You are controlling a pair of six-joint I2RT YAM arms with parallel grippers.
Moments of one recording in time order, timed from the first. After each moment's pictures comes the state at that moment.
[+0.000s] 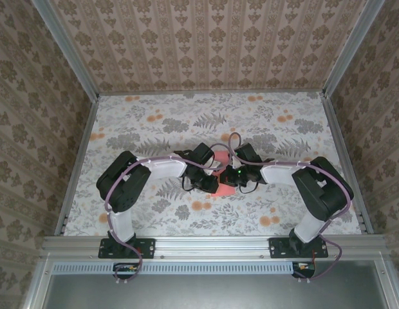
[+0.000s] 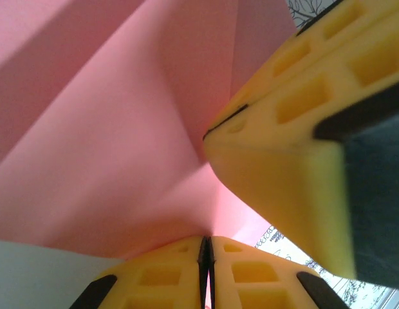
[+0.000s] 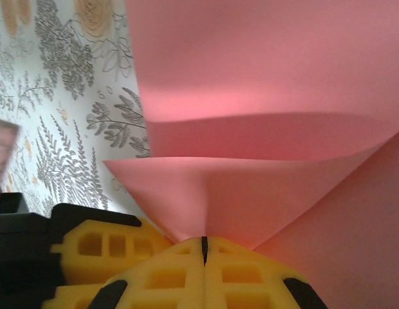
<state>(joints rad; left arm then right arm) -0.85 1.86 1.07 -0.44 0.46 -0.32 0.52 1.68 0.74 -0.06 -0.49 0.74</state>
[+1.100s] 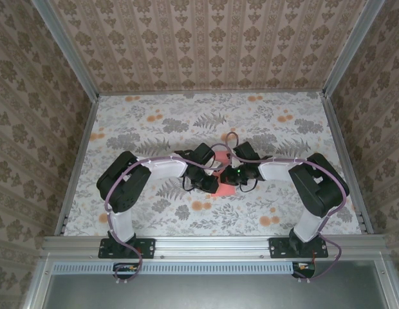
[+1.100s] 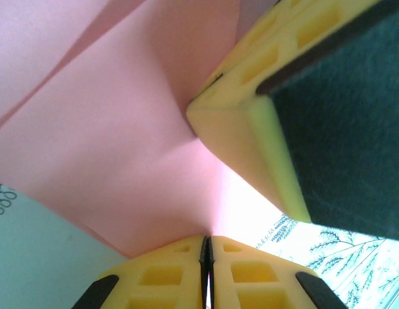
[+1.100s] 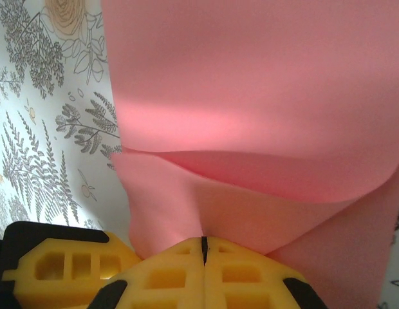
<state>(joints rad) -0.85 1.86 1.08 -0.46 0.44 -0.32 0.49 1.72 0.79 -0.12 -0.46 0.63</state>
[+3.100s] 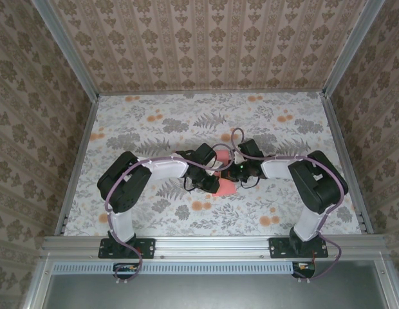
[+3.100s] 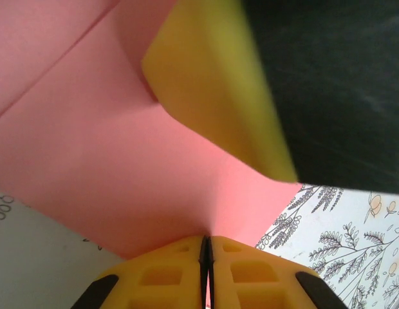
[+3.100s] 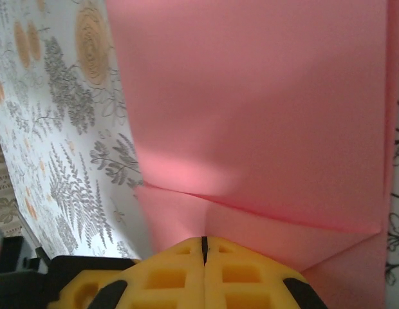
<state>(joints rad) -0.86 1.87 1.09 -0.46 0.42 -0.31 0.44 1.76 0.78 -0.01 -0.56 0.72</state>
